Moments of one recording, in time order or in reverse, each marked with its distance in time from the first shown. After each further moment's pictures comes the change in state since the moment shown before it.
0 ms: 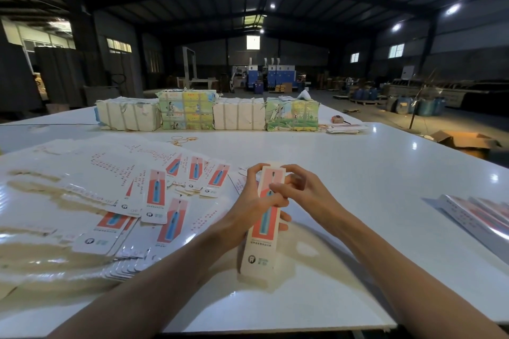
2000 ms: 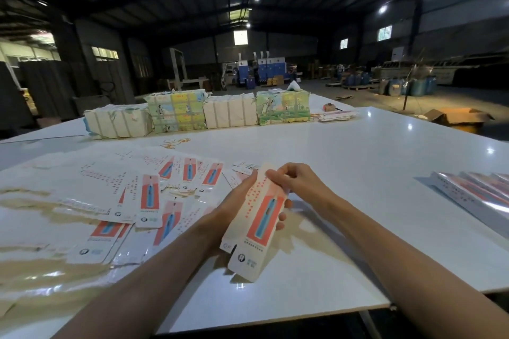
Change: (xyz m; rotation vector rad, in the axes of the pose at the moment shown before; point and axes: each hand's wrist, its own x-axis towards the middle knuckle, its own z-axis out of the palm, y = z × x) left_hand 0.004 -0.007 -0.015 -0.408 -0.254 -0.309; right_hand 0.013 0.010 -0.005 -0.079 0.046 0.171
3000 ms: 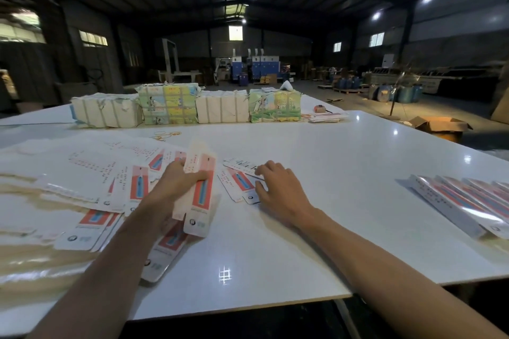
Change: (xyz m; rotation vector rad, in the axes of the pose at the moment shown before) left_hand -0.039 0.051 -0.070 0.593 0.763 0.032; right_hand -0.005 0.010 0.025 -0.986 0.120 -0.318
